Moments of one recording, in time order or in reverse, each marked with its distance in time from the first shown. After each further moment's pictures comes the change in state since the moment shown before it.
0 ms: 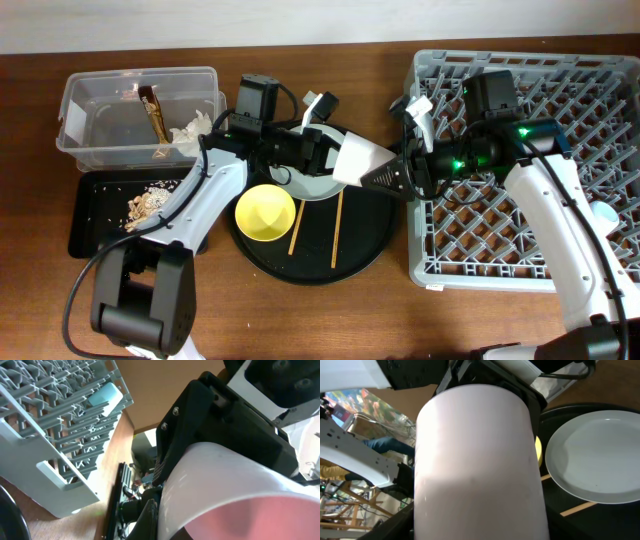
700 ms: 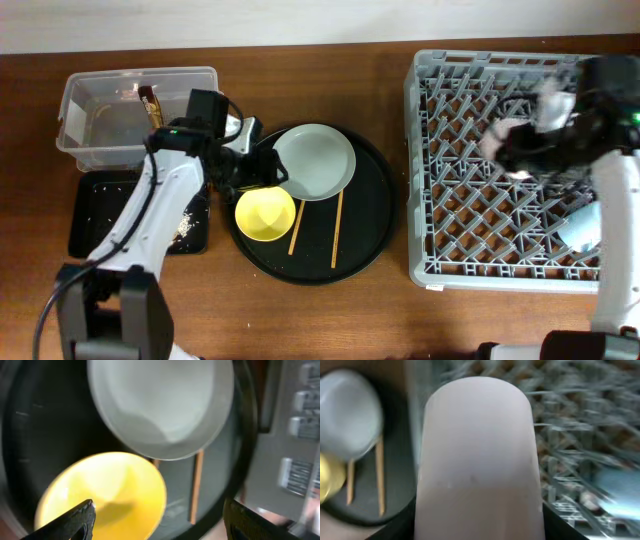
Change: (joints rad) left arm 0.173 -0.116 0.007 -0.636 -1.043 0.260; right arm -0.370 0.004 0.244 -0.312 0.921 0.430
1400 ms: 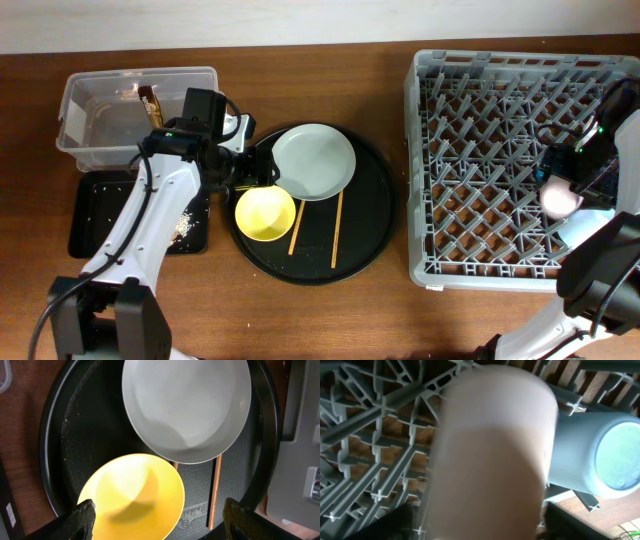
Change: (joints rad) left arm 0.000 -0.040 0.000 -0.005 -0.101 0.007; right arm -0.226 0.369 0.041 -0.067 0.208 0.100
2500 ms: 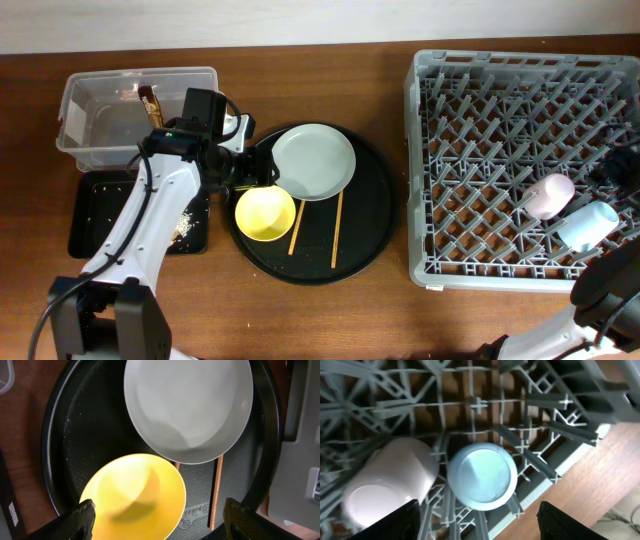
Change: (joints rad) left arm 0.000 0.000 0.000 0.000 -0.006 0.000; right arm -0.175 -0.038 0.010 0.092 0.127 0.196
